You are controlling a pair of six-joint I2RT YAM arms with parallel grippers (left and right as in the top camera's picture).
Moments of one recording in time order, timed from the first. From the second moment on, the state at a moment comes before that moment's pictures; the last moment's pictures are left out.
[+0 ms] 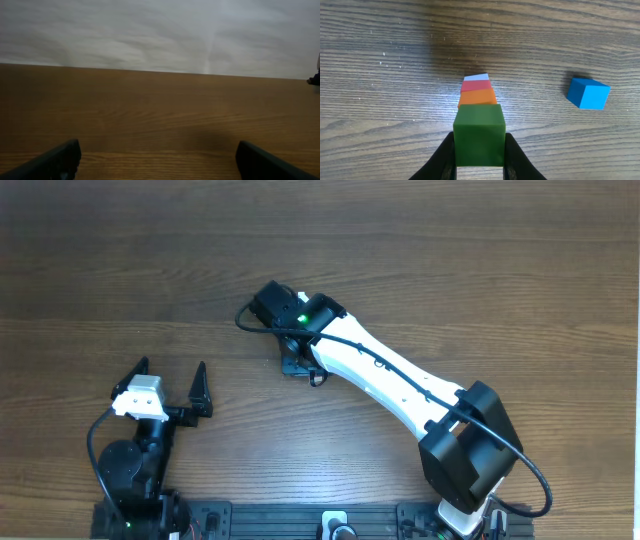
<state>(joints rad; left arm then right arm) 0.06 0.01 0.01 -0.06 0.16 -0.09 0.79 1.89 1.53 -1.11 0.12 0.76</state>
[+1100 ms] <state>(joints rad) 0.06 0.01 0.01 -0.06 0.16 -0.09 0.77 1.89 1.59 -1.11 0.11 0.71</state>
